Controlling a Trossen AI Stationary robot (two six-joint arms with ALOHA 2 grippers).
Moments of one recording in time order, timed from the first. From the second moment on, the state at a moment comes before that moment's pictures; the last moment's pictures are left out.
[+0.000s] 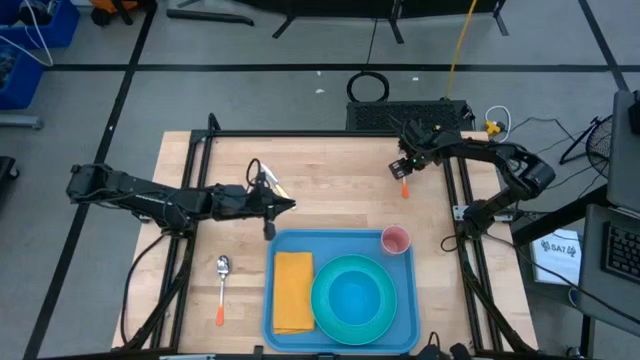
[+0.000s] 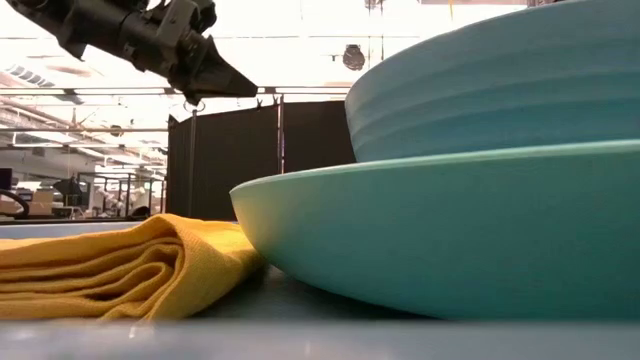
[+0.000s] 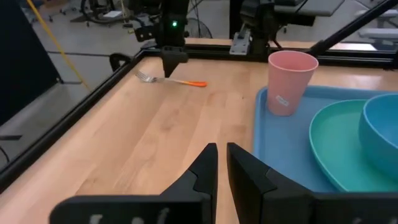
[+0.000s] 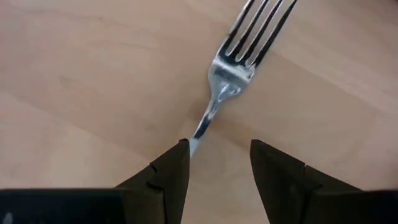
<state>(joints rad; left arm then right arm) -0.05 1.12 0.52 0.29 -0.25 -0.05 -0.86 1.51 0.77 -0.54 0.09 0.23</state>
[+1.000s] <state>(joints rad) -0.04 1.12 0.52 0.29 -0.21 -0.03 -0.81 1.55 0.77 -0.49 0.08 0.28</state>
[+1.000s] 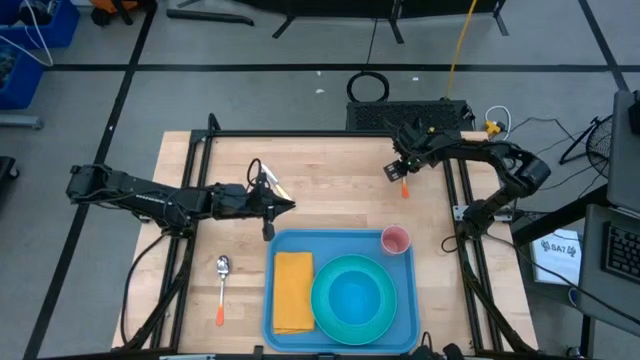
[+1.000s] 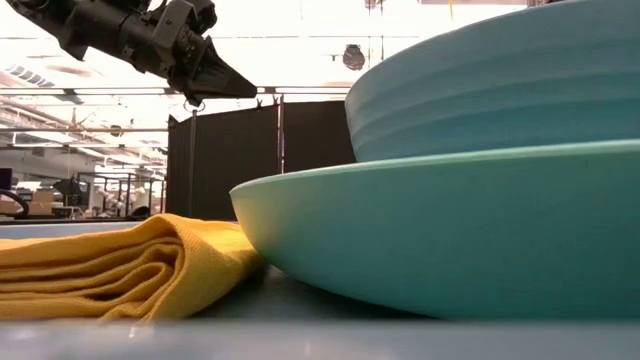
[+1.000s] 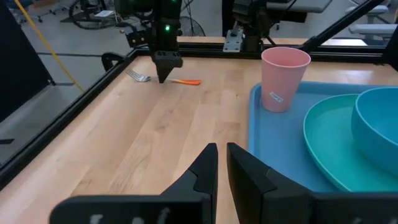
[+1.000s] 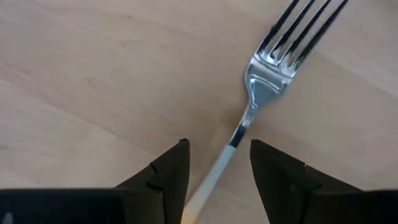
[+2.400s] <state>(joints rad) -0.04 1.12 0.52 0.29 -0.21 -0.03 -0.39 1.44 0.96 -0.44 0.21 0.30</state>
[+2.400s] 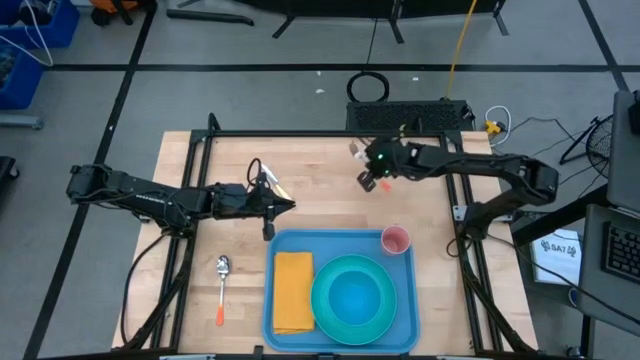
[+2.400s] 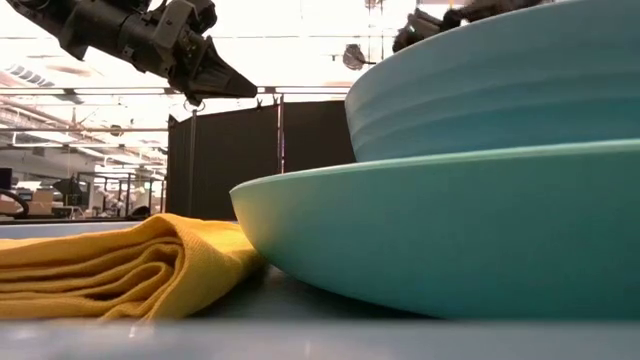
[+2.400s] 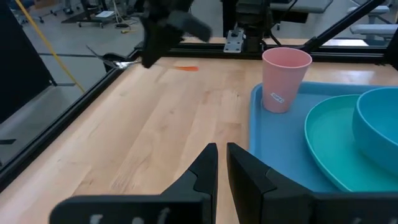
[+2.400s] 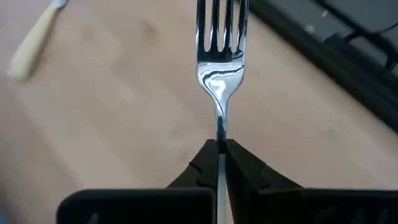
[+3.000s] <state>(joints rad) 0.00 1.12 0.52 0.35 -0.42 -0.02 -0.08 1.81 1.46 -0.73 0.44 0.42</state>
